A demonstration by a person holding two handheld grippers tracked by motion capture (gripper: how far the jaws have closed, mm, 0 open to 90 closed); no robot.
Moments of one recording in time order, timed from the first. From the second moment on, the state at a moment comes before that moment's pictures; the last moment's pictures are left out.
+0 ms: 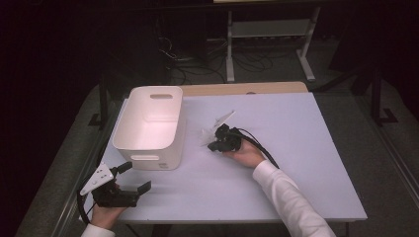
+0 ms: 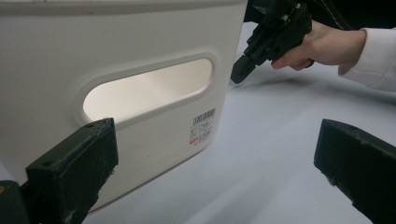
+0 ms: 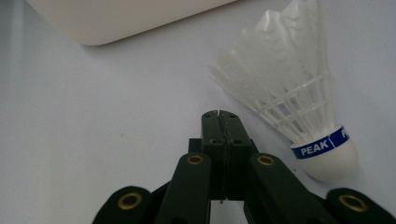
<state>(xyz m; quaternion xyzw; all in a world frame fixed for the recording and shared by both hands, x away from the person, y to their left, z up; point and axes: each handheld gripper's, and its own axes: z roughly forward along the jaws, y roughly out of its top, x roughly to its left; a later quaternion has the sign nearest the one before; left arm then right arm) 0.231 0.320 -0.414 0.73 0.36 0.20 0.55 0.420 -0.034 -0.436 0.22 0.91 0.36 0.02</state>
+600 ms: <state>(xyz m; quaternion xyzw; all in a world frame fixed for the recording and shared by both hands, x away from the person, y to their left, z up) 0.232 0.320 -0.414 0.73 0.36 0.19 0.55 0.441 -0.032 -0.434 0.26 0.89 0.37 0.04</state>
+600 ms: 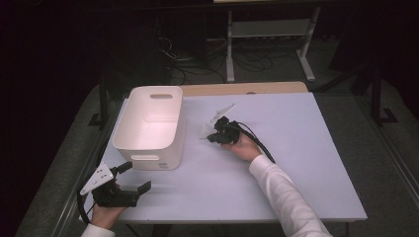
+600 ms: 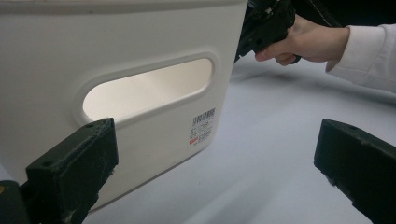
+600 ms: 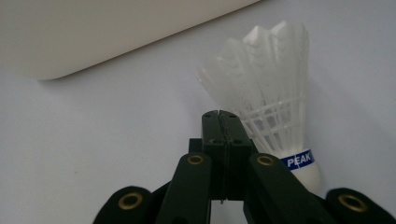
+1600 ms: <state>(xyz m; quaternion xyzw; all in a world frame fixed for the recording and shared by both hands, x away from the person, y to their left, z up) 0.232 0.320 -0.413 0.73 0.36 0.19 0.55 0.456 -0.057 -0.397 0.30 0.86 0.41 0.08</state>
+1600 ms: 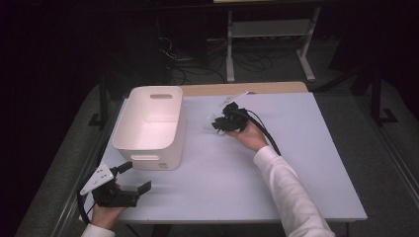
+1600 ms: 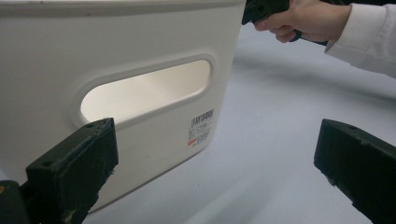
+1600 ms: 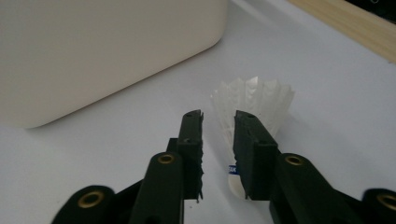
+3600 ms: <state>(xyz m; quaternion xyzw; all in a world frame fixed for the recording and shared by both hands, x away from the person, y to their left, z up) 0.231 0.321 -0.412 0.73 0.35 0.19 0.55 0.507 -0.044 -0.426 0.33 0.90 0.28 0.01</state>
